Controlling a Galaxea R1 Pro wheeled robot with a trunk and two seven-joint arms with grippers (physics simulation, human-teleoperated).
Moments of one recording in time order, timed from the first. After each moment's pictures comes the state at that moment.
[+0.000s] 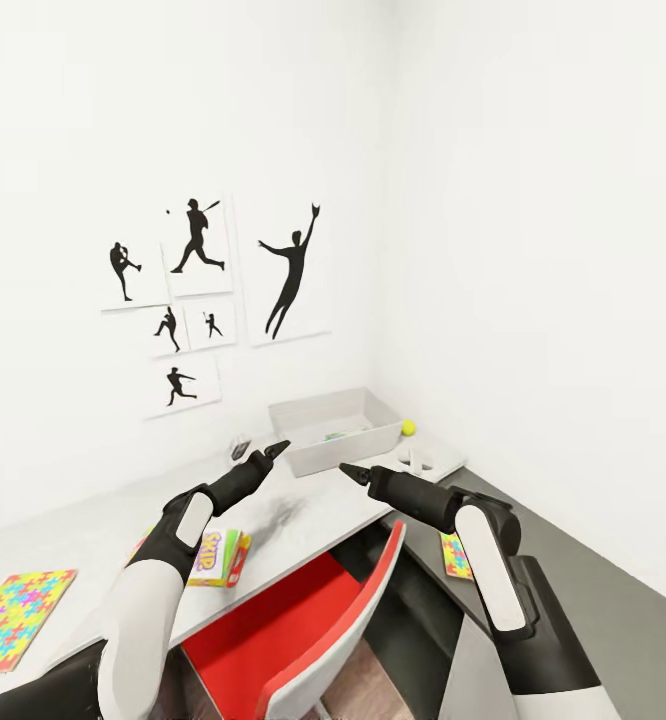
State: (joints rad) left arm -0.84 -0.12 0.48 -0.55 0.30 0.45 -0.60; right arm -0.47 0.09 0.08 -1.50 -0.62 0.87 0.14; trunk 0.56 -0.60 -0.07
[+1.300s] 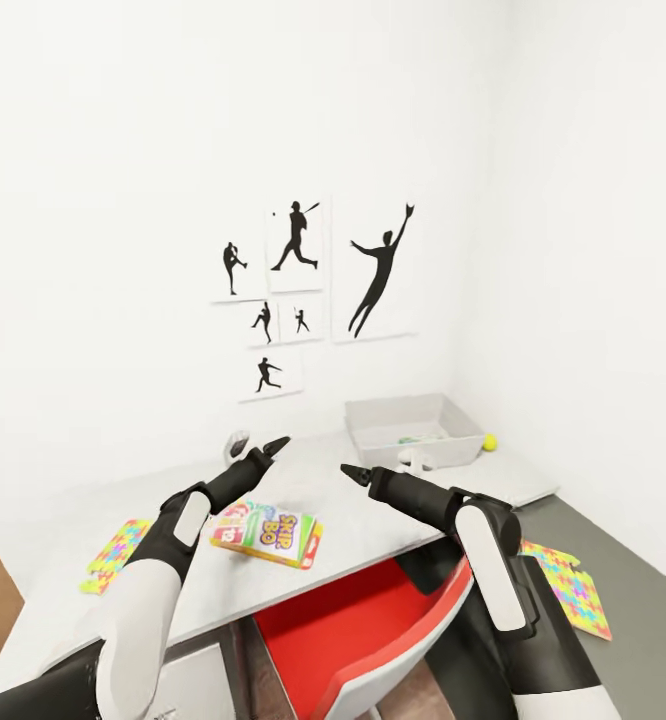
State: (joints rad) left arm -0.84 -0.11 0.48 -0.56 0.30 0.46 -0.66; right arm -0.47 0.09 0.08 -1.49 -0.62 0.87 0.13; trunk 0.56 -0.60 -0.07
